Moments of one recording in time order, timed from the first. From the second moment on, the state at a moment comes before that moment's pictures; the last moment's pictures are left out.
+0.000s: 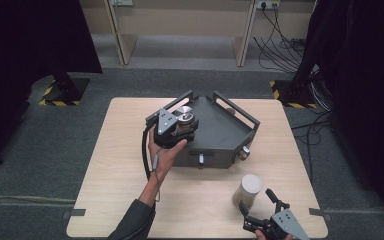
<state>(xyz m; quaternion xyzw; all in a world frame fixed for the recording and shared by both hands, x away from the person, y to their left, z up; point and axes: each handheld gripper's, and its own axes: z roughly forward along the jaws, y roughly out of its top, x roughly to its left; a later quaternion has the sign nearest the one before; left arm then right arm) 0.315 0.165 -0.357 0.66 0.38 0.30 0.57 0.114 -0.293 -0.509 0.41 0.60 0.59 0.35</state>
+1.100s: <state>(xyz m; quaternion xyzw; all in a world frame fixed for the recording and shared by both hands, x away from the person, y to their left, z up) 0.335 0.151 -0.371 0.66 0.43 0.32 0.53 0.115 -0.294 -0.509 0.41 0.60 0.59 0.35</state>
